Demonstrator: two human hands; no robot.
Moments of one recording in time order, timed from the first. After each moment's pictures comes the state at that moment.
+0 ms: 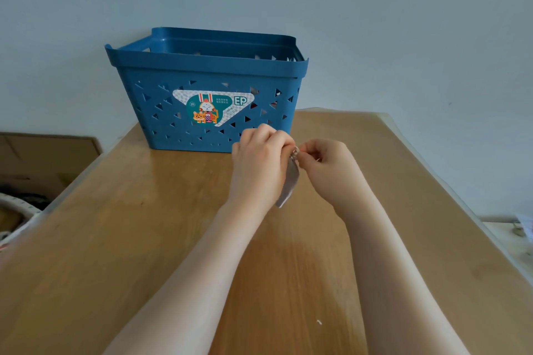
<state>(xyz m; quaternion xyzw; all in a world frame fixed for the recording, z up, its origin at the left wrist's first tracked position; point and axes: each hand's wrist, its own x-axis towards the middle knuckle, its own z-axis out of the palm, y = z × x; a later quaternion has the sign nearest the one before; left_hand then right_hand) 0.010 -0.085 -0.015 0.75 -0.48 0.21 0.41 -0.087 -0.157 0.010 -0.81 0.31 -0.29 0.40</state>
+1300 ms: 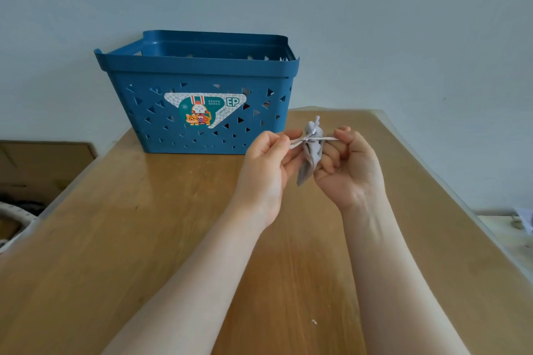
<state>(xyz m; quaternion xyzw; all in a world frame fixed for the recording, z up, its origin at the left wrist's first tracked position) -0.026 -0.088 0.006 0.42 -0.27 -0.31 0.81 -0.095 -0.172 0.012 -0.16 0.11 -0.36 0.91</state>
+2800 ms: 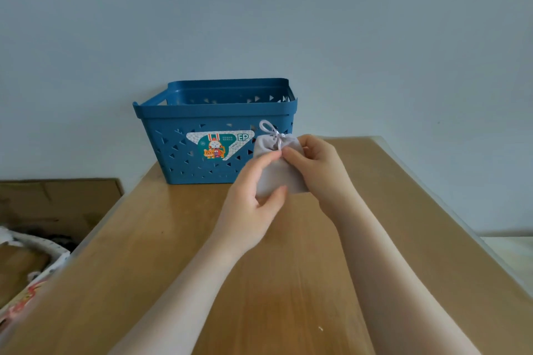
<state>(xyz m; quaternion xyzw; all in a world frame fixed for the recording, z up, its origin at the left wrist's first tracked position) -0.021 -0.025 0.015 0.62 -0.52 -0.02 0.58 -0.089 -0.142 0.043 -0.72 0.20 -0.37 0.55</state>
